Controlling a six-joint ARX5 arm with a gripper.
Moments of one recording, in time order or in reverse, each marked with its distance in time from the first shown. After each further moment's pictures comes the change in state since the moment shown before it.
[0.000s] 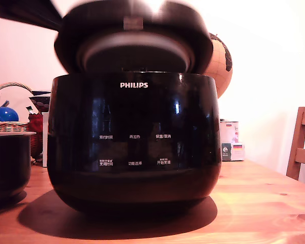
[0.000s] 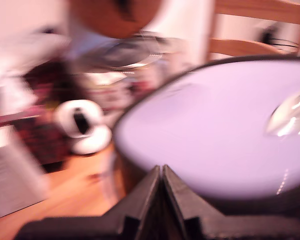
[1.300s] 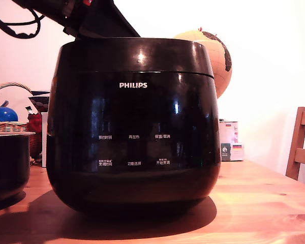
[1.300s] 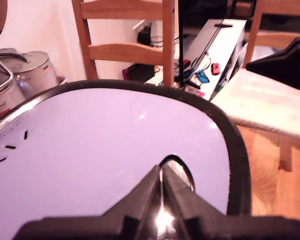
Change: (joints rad) arm -0.202 0.314 0.059 0.115 0.259 0.132
